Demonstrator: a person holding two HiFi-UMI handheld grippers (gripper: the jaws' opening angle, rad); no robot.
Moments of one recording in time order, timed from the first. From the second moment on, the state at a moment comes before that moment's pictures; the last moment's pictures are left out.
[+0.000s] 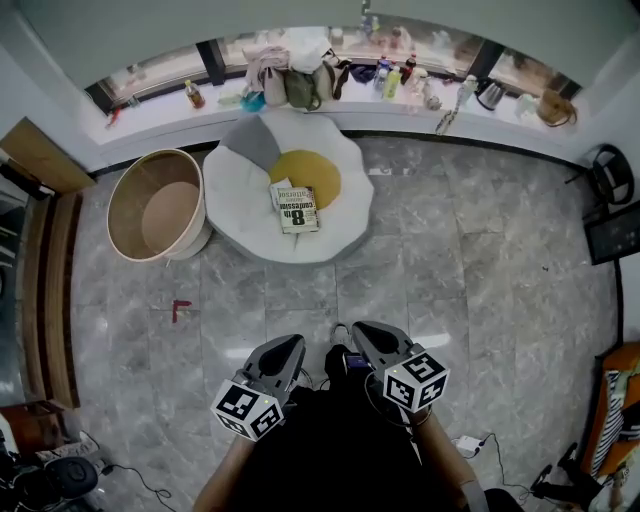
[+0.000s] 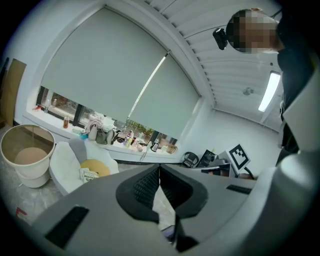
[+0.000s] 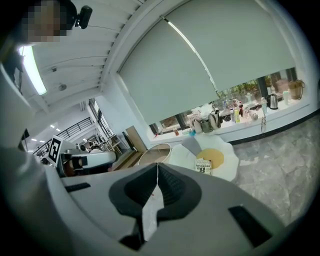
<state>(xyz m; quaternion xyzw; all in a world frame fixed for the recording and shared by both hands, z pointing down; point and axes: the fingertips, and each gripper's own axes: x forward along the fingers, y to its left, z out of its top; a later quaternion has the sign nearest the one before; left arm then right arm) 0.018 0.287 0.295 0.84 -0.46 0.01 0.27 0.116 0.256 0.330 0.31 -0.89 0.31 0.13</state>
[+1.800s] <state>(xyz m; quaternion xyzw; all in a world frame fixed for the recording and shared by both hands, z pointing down) -0.064 0.053 0.312 0.85 -0.43 0.01 0.30 0.039 0.026 0.342 0.35 -0.86 0.32 0.15</state>
